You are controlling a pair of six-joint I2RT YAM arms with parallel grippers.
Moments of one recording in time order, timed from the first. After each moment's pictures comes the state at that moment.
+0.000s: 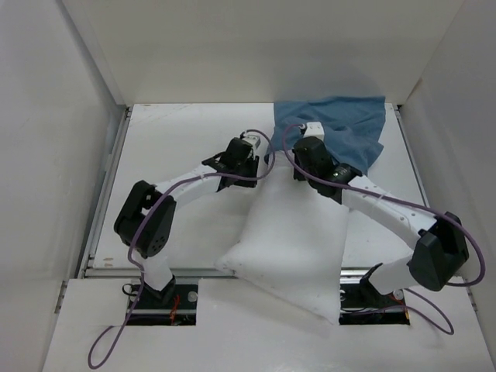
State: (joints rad) left arm -0.62 1.78 1.21 -0.25 -0.01 -0.32; right arm 0.67 1.40 1.12 -0.37 0.47 0.39
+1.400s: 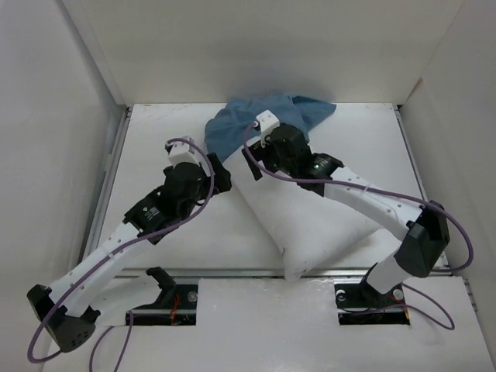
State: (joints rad) left arm -0.77 0.93 0.98 -0.54 -0.44 -0.71; right arm 0.81 1.54 1.38 -0.30 0.23 0.03
